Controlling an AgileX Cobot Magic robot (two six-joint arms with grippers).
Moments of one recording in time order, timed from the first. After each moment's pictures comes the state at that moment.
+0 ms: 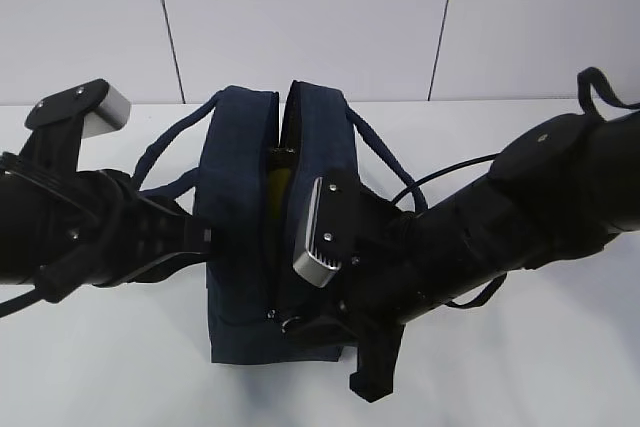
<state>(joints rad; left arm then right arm) -0.64 1.37 -0.62 -1.35 0.18 0.84 0.53 1.79 -0.90 1.28 0.66 -1.92</state>
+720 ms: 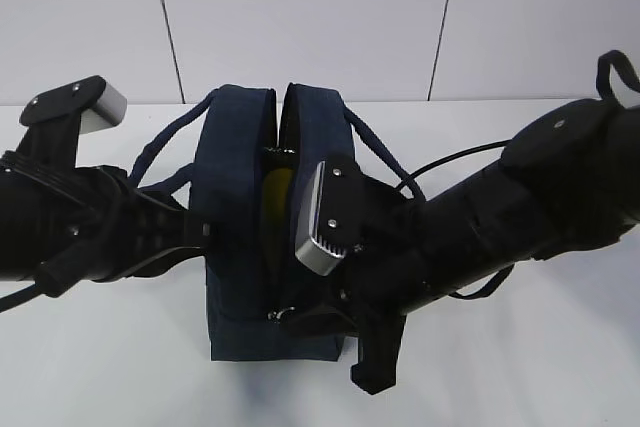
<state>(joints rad) -0.64 1.37 -0.62 -1.35 0.14 0.84 0.53 1.75 -0.90 1.28 0.67 -1.92</state>
